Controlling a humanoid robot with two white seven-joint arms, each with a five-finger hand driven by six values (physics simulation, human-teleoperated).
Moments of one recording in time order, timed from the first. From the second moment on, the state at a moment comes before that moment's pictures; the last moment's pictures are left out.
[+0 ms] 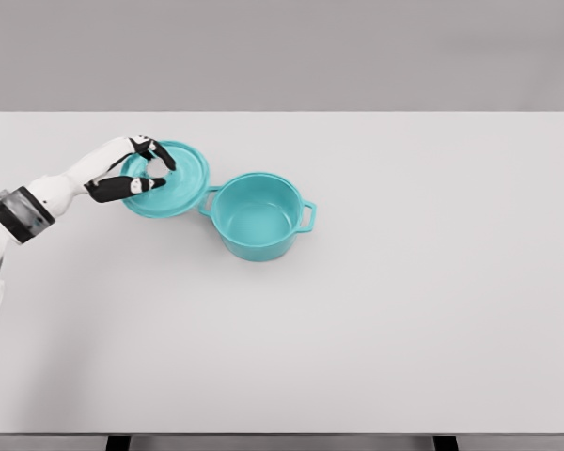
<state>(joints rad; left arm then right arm) -0.41 0.42 -0.10 -1.22 -0.14 -0.51 -0.61 0.03 0.00 -0.04 0.08 0.03 -0.07 -0.15</state>
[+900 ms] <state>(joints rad) -0.38 0.43 -0.02 -1.09 -0.14 -0.52 -0.61 0.03 0.00 -0.04 0.08 0.02 -0.07 -0.15</state>
